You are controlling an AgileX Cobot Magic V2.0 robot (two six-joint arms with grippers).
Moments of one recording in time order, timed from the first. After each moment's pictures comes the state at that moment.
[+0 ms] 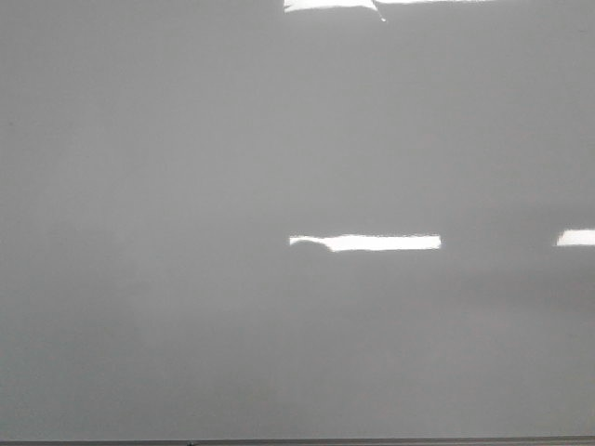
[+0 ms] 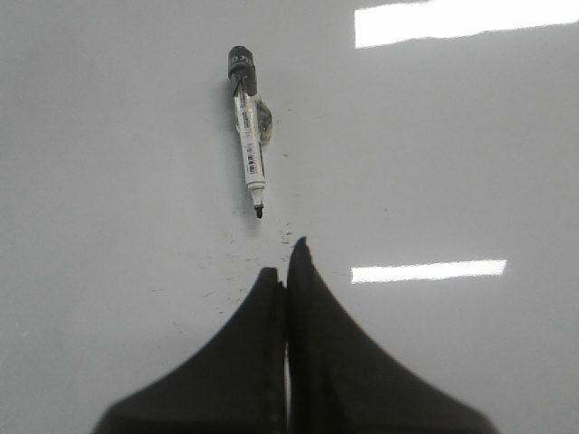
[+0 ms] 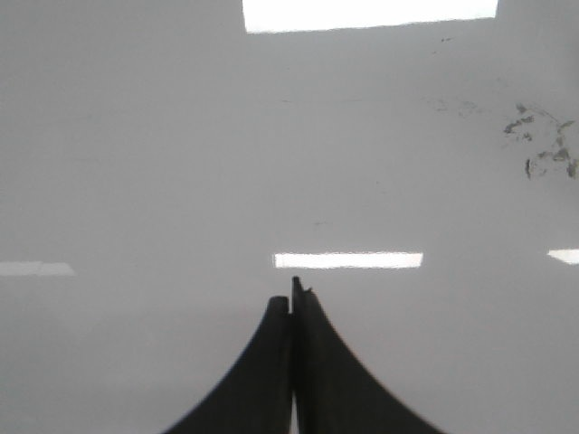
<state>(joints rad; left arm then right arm) 0.03 0.00 0.00 0.00 0.03 0.08 0.01 -0.01 0.03 0.02 0.01 0.04</state>
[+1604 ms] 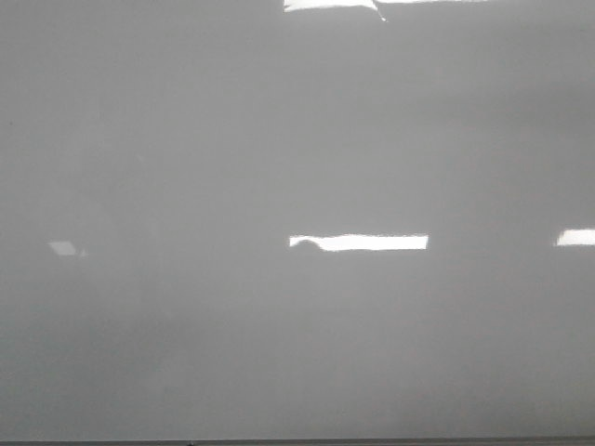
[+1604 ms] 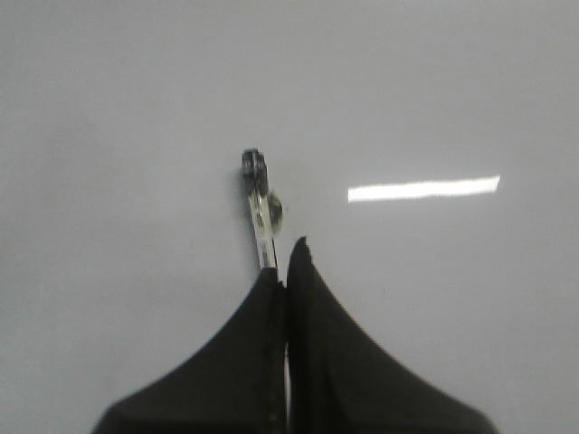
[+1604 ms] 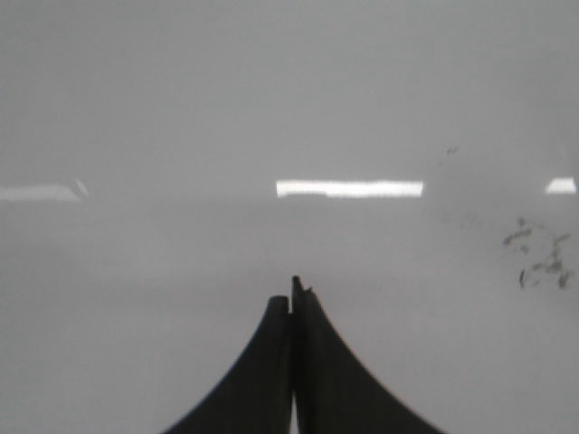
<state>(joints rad) 0.03 0.41 -0.73 0.02 0.58 0.08 0.01 0.51 -0.66 0.02 0.40 0.04</state>
